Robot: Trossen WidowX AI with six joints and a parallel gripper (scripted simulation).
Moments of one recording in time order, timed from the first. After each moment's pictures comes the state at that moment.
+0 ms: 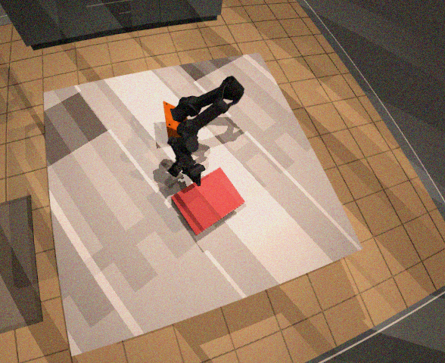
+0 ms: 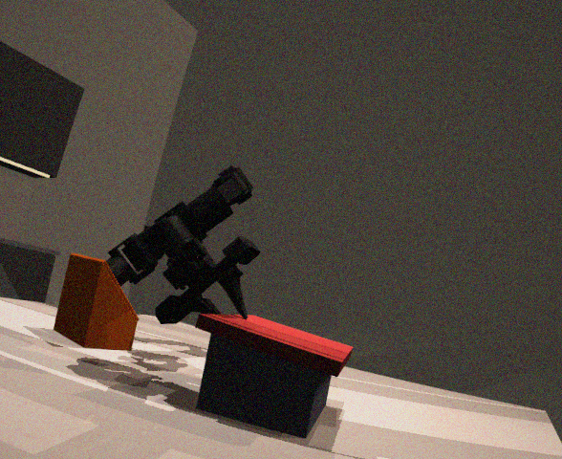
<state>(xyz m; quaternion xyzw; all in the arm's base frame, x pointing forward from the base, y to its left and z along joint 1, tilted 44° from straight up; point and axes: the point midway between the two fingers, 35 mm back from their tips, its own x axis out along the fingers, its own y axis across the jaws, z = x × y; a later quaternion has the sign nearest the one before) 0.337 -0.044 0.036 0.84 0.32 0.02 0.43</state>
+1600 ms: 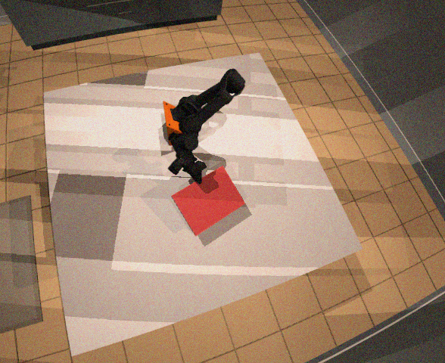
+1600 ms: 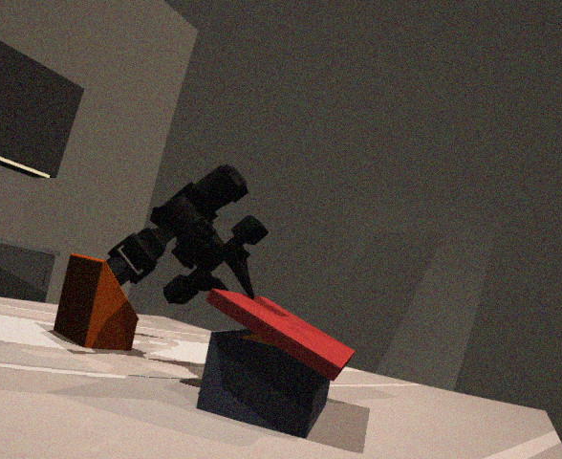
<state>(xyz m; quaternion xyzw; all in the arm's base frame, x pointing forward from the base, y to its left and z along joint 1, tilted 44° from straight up) 0.340 -0.067 0.063 0.85 0.32 0.02 0.43</state>
